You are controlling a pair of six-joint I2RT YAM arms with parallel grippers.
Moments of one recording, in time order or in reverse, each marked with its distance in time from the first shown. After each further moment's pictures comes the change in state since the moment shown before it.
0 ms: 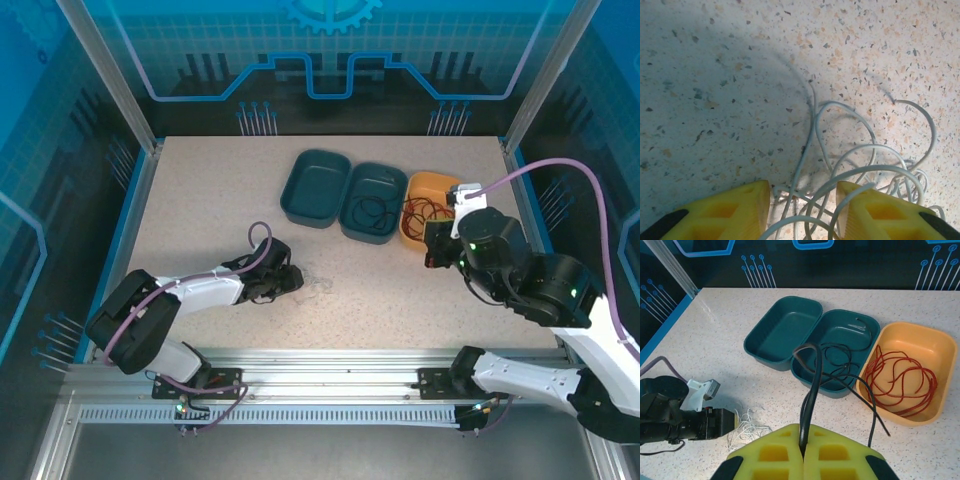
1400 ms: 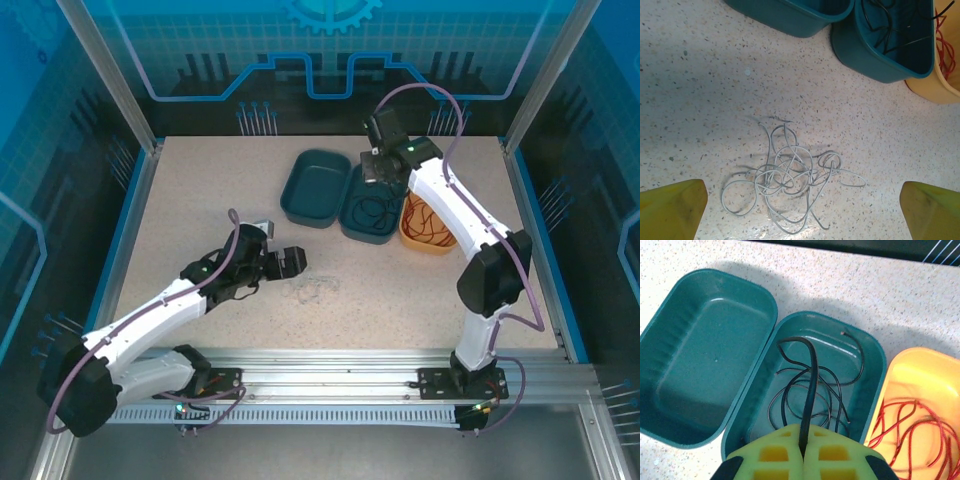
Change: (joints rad) left arm 0.019 -0.399 0.087 -0.231 -0.031 0.204; right arm -0.430 0.948 0.401 0.251 -0.220 -0.245
